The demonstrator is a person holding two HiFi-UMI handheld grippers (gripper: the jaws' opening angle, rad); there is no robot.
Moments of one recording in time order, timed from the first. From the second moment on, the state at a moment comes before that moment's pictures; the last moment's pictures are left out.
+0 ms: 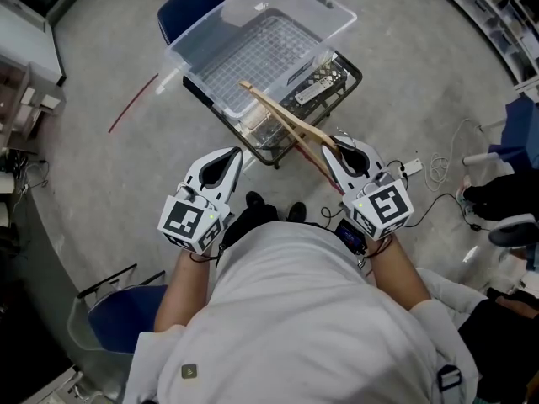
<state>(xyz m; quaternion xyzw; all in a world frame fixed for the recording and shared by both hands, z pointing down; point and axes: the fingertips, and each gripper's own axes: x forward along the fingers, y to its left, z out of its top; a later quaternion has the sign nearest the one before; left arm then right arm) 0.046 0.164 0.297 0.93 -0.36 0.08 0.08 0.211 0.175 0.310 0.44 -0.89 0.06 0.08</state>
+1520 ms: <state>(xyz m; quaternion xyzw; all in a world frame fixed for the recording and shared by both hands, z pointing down) -0.106 0.001 0.309 0.92 -0.38 0.03 0.11 0.056 -0.004 0.321 0.41 -0.90 0.06 0.14</state>
